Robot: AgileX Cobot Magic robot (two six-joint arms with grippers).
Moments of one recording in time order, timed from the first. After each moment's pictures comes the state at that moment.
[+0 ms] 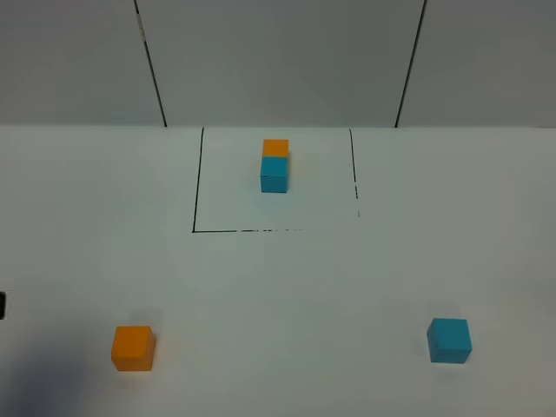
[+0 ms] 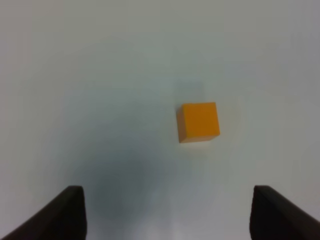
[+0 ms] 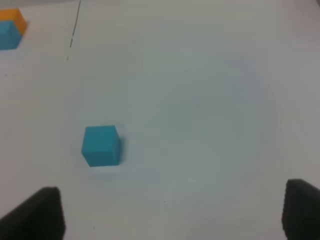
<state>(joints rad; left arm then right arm) 0.00 0.90 -0.85 -0.25 0.96 0.13 0.00 -0.01 -0.50 0.00 1.06 0.05</state>
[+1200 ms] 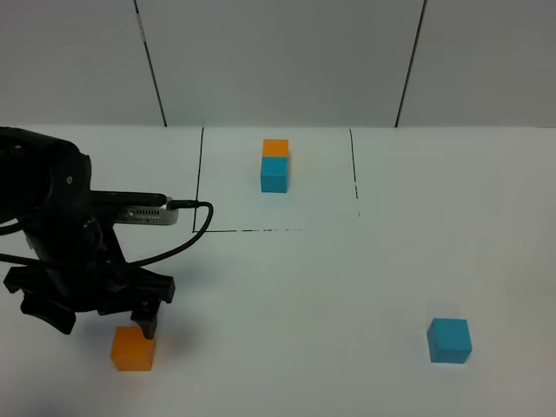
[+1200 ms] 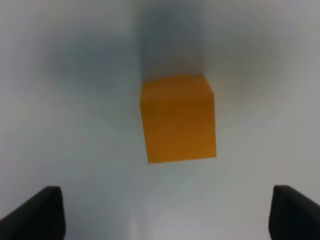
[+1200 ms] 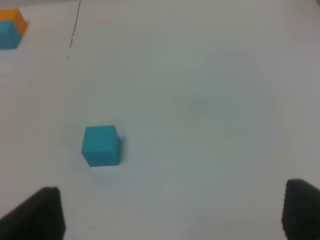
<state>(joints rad) -0.36 1.73 -1.09 -0.06 0.95 -0.25 0.00 -0.01 -0.50 0.00 1.06 0.05</state>
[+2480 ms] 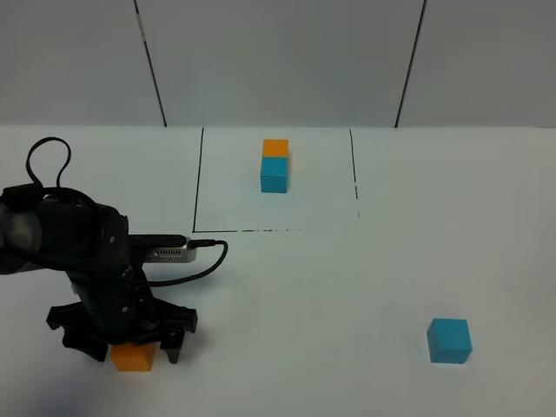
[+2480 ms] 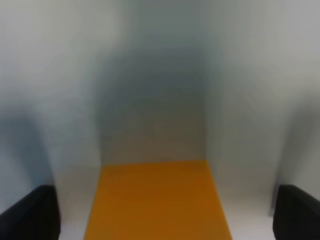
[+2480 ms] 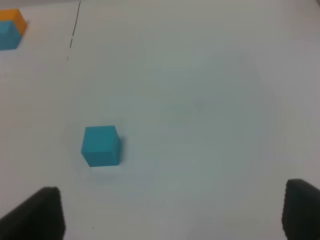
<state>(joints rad) -0.37 1.93 -0.98 -0.09 0.65 -0.27 0.00 -0.01 -0.50 0.00 1.06 0.05</state>
